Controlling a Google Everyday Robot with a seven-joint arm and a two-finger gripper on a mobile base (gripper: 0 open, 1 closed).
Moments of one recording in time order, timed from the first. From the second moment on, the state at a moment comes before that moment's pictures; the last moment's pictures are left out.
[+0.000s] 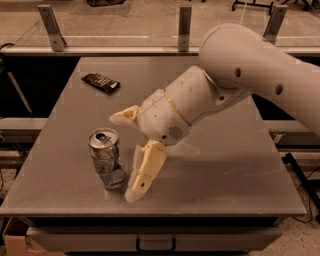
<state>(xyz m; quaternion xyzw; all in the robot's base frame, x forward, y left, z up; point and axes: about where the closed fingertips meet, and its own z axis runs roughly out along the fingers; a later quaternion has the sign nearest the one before) 0.398 0.074 0.888 -0.72 0.54 0.34 0.28</state>
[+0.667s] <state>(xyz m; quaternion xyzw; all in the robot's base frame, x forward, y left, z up) 0.395 0.086 0.885 -0.69 0.54 0.38 0.29</state>
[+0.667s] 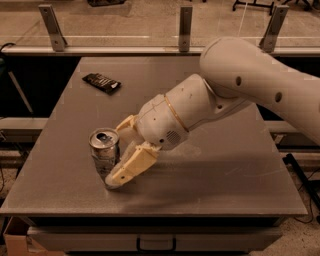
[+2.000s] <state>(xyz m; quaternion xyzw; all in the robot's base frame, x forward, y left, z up) 0.437 0.038 0.946 -0.63 0.58 0.35 0.38</state>
